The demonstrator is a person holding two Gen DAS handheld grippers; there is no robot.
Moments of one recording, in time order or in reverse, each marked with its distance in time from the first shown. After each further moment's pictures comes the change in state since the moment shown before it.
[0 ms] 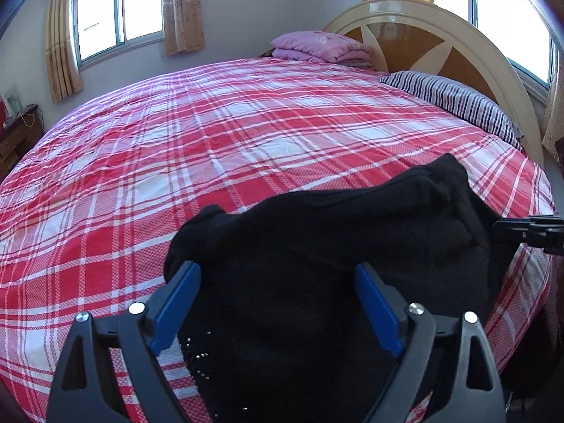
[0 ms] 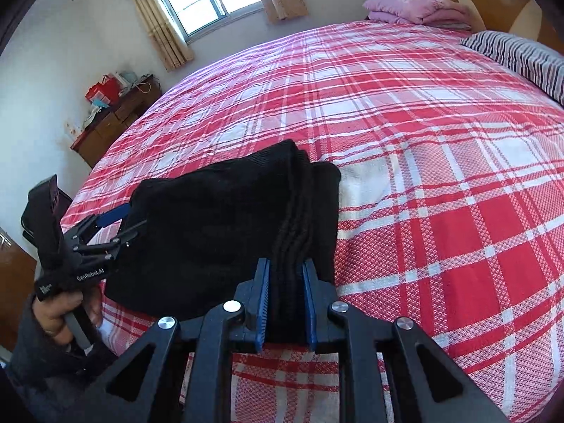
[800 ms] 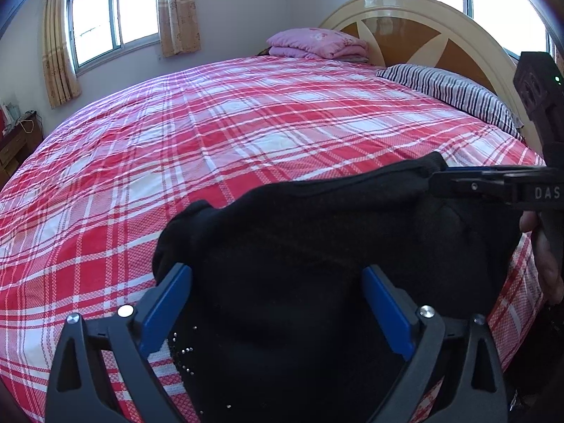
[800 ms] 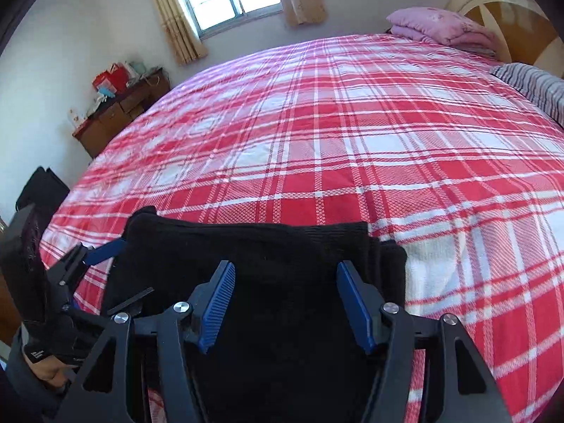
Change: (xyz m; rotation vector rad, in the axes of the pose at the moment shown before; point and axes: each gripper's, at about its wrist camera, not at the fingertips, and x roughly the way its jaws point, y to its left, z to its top) left arm 0.002 -0.012 -0.002 0.023 0.008 0.012; right arm 0.043 0.040 0.046 -0.083 -0.034 -0.013
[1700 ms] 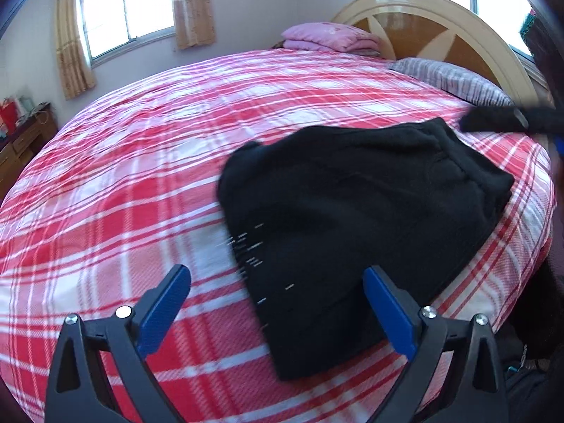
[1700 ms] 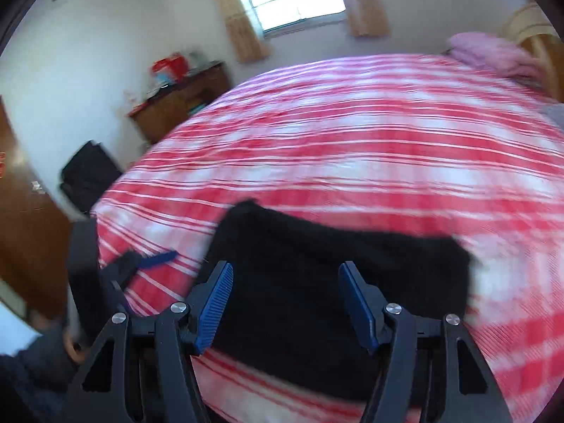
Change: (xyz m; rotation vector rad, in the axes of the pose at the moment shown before) left arm -0.040 0.016 -0.043 -0.020 0.025 0.057; right arm -0.024 0.075 0.010 -0.153 0.012 0.217
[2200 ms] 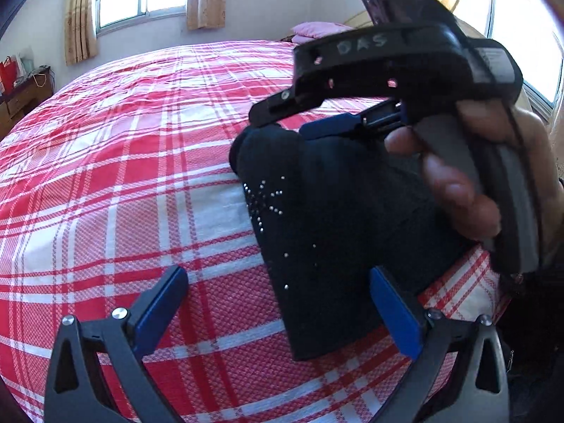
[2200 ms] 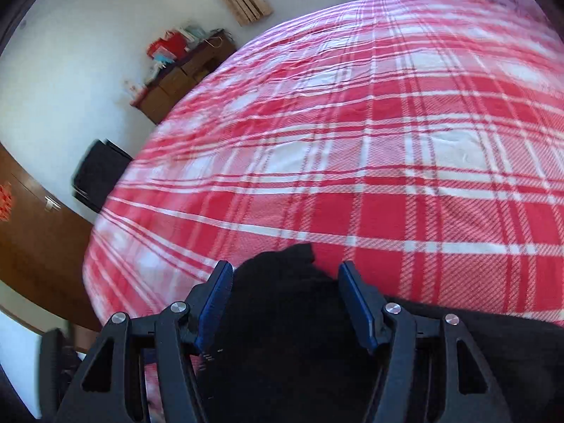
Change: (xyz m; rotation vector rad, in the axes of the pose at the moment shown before) left arm 0.018 0.008 -0.013 -0.104 0.028 -0.092; right arm 0.142 0.006 0.038 0.142 0.157 0.156
